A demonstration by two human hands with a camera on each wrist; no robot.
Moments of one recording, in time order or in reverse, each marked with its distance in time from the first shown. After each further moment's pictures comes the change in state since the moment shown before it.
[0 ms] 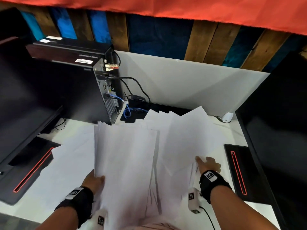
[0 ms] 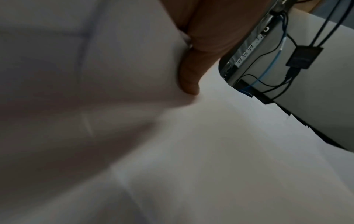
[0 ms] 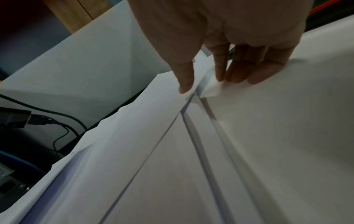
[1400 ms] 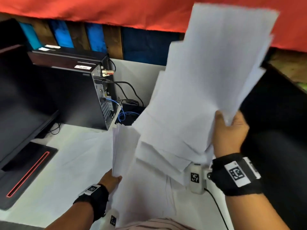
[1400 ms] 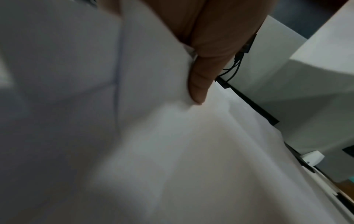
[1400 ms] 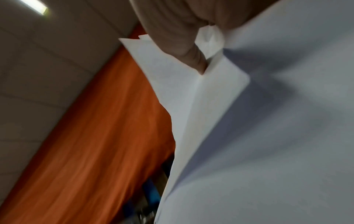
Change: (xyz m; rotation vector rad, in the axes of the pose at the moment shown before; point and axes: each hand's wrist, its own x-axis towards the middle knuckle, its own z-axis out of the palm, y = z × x) left_hand -0.032 0.025 0.037 -0.028 -0.300 0.119; right_hand -0.171 -0.091 -0.147 0.938 0.428 -0.829
